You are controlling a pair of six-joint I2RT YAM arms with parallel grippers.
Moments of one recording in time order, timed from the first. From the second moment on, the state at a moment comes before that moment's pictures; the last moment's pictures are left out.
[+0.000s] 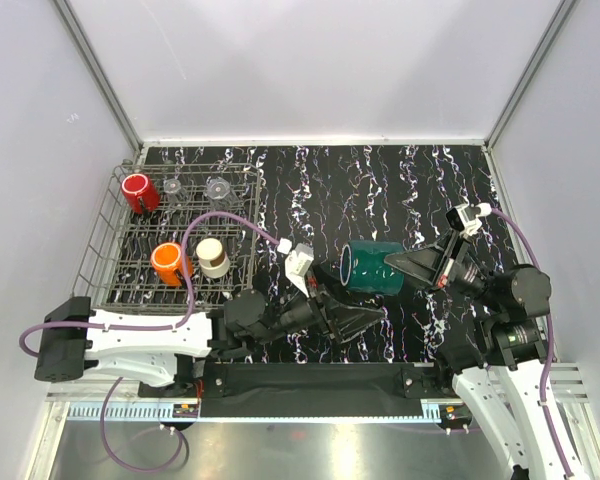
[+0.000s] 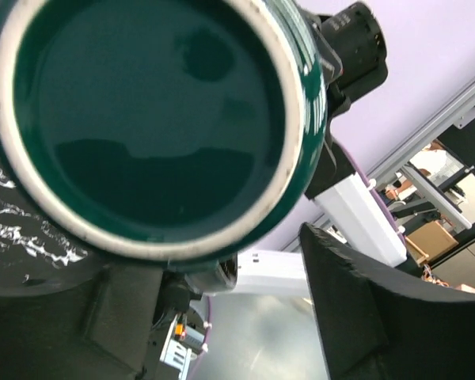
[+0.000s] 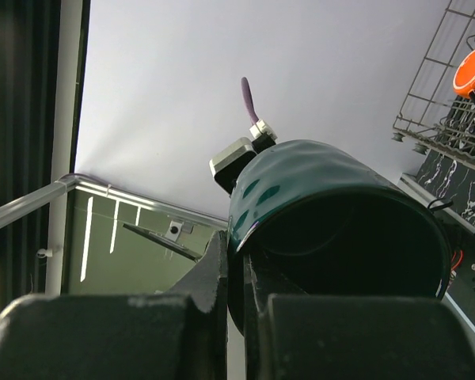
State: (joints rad) left arm -1.41 1.15 0.69 0.72 -0.14 -0.67; right arm 0.22 0.46 0.70 0.14 -0.86 1.66
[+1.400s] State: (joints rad) left arm -1.41 0.54 0.78 -0.54 -0.66 -0.86; right arm 0.22 0.48 0.81 -0.35 -0.75 1.28
